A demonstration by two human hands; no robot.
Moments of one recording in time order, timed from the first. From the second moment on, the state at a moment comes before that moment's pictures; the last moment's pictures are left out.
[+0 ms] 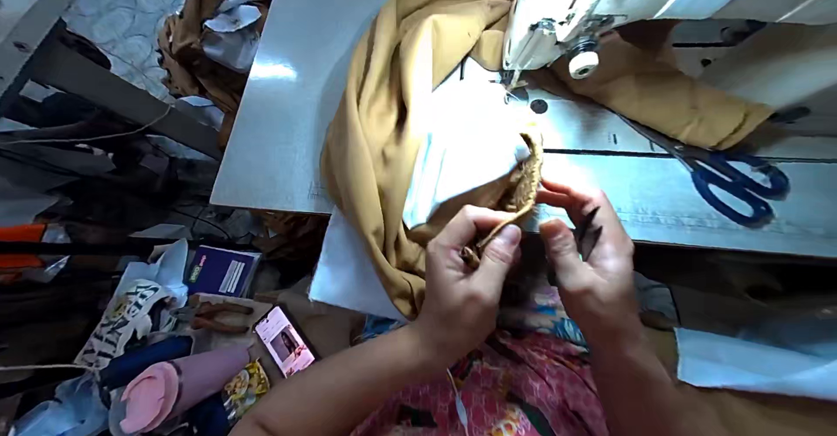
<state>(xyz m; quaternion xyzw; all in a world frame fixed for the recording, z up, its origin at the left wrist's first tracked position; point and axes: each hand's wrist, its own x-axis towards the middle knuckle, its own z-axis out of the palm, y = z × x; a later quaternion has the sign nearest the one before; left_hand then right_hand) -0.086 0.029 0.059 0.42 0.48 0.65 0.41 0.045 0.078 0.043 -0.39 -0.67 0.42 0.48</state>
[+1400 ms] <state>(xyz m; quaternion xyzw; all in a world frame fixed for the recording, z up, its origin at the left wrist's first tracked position) -0.122 0.026 0.058 0.49 0.53 0.46 0.52 0.063 0.066 0.038 -0.43 -0.74 0.33 0.41</state>
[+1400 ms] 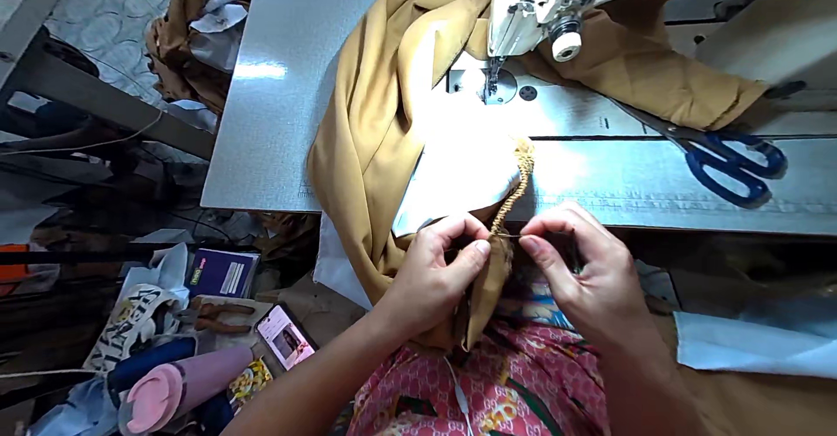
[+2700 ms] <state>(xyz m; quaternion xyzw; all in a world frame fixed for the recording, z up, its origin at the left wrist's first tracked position) -0.106 0.034 0.080 0.67 0.62 -0.22 0.33 0.226 0.142 0.063 -0.70 -0.67 0.01 0.26</state>
